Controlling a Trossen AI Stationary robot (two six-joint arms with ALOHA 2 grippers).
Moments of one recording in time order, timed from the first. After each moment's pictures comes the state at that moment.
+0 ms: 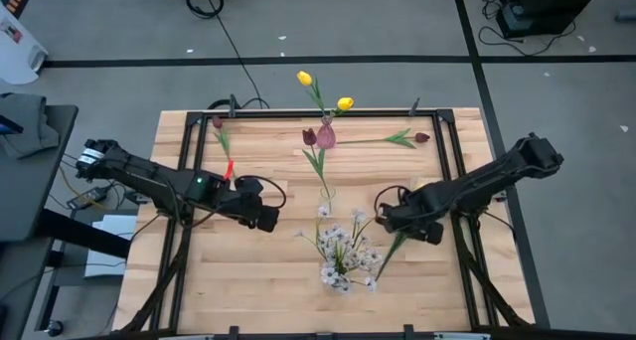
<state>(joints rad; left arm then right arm) -0.28 1.22 0.99 -0.77 -0.14 -1.44 0.31 1.37 0.83 -0.88 -0.10 2.29</state>
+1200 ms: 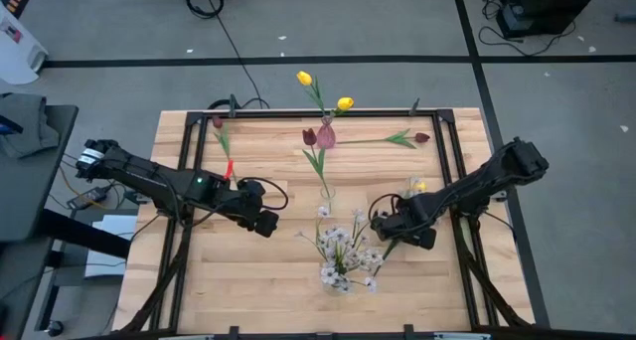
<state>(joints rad) -0.28 1.22 0.99 -0.75 -0.07 -1.36 0.33 1.52 0.74 -0.68 -0.09 2.30</state>
